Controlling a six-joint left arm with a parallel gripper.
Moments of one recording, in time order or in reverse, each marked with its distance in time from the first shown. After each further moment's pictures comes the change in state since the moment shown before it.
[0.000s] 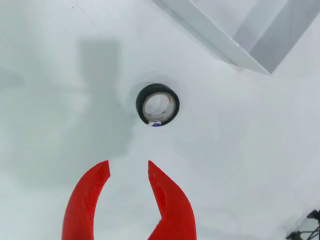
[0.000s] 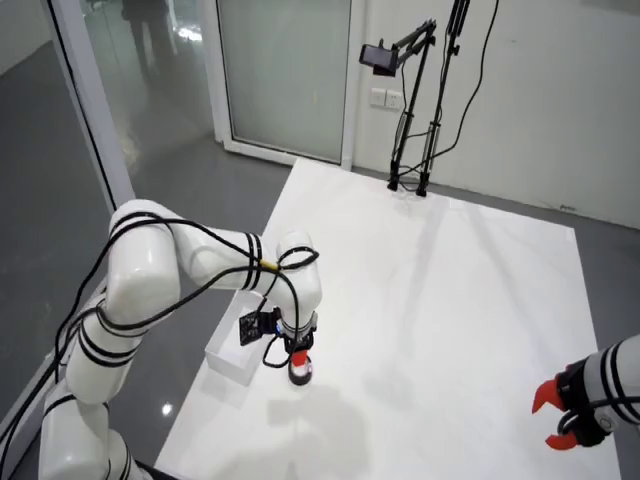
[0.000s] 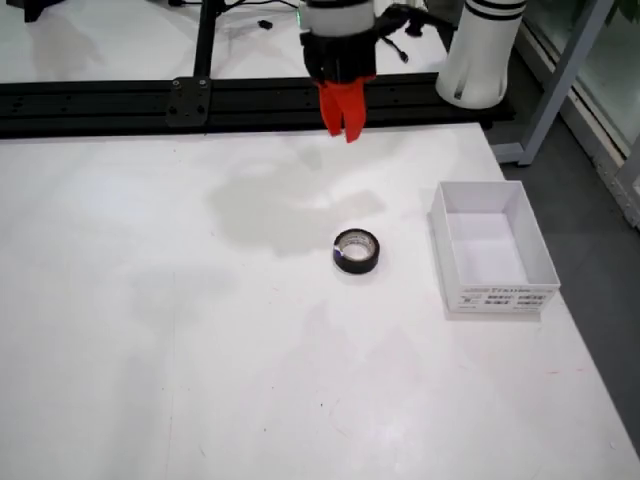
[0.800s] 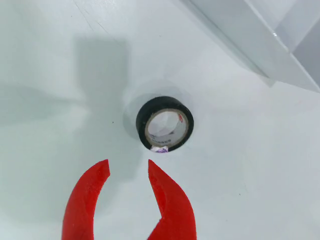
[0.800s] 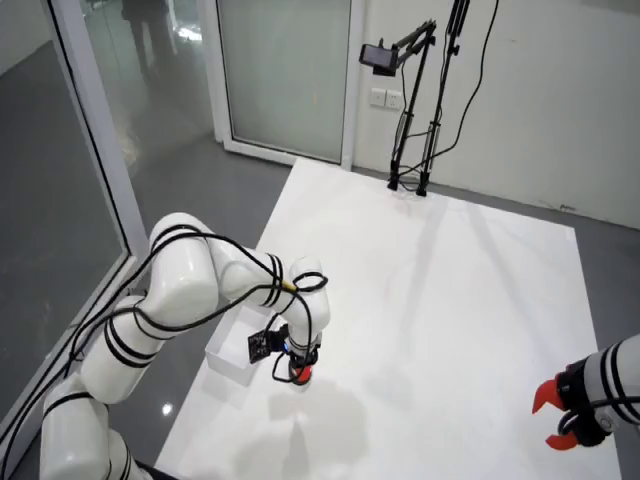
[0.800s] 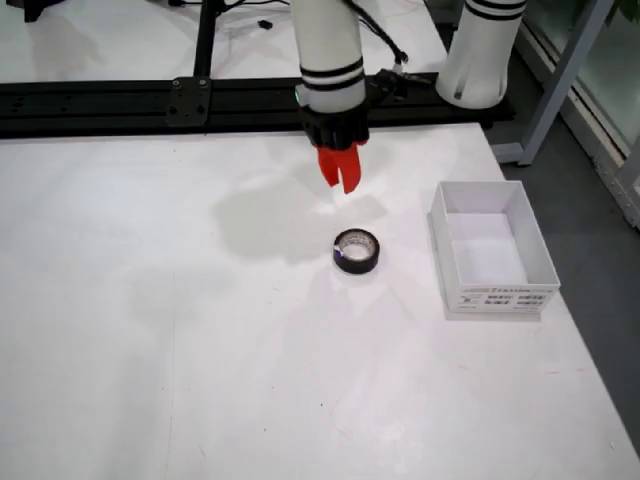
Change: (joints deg) arm 1.7 10.8 -2.0 0.8 -6.2 -3.1
